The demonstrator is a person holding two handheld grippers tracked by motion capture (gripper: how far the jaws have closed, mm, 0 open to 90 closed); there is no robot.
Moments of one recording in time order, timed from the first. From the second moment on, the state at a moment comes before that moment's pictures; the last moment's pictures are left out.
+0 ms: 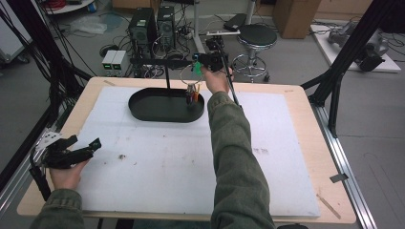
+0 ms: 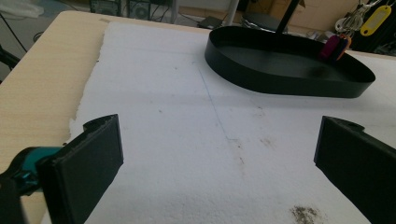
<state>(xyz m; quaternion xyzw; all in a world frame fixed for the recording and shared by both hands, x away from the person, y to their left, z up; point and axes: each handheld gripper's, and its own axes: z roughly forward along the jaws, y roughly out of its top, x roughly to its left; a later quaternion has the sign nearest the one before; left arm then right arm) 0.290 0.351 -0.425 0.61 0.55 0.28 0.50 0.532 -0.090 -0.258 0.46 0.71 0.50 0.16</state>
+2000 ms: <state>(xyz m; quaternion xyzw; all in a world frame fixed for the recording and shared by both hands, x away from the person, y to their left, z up) 0.289 0.349 -0.424 0.61 0.55 0.28 0.50 0.453 -0.161 -0.248 0.45 0.77 0.41 0.16</state>
